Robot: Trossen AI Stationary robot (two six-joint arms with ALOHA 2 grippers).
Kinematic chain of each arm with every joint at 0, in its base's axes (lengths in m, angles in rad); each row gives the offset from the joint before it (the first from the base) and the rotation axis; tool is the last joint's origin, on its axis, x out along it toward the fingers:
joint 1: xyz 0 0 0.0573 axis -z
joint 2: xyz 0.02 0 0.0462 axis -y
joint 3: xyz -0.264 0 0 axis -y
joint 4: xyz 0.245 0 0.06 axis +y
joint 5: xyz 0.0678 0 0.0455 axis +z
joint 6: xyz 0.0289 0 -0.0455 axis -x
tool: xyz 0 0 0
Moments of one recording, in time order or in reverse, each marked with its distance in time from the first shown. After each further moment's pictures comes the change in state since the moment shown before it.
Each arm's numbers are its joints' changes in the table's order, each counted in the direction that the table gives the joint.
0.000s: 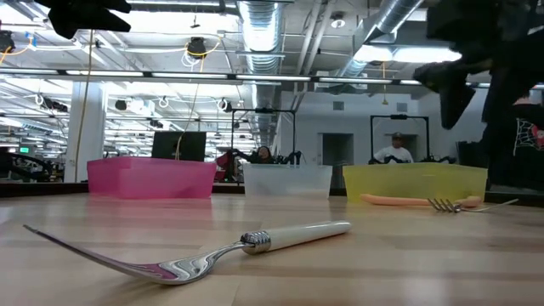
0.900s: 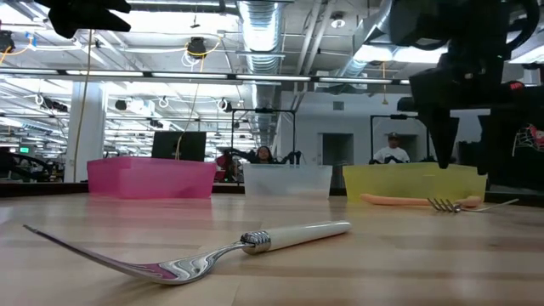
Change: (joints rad) left arm 0.000 0.000 0.000 0.003 0.007 -0.002; right arm 0.059 -0.316 0.101 0.236 -0.163 0.181
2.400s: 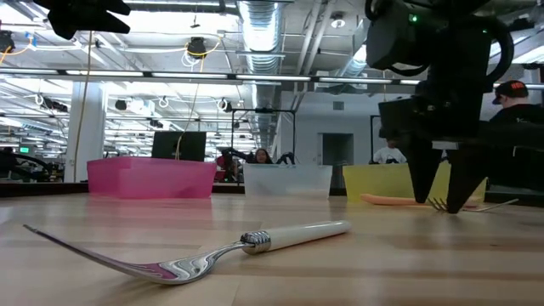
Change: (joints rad) left arm 0.000 0.000 0.000 0.018 -0.001 0.012; right arm -0.024 -0.185 0.000 -0.289 0.039 -0.139
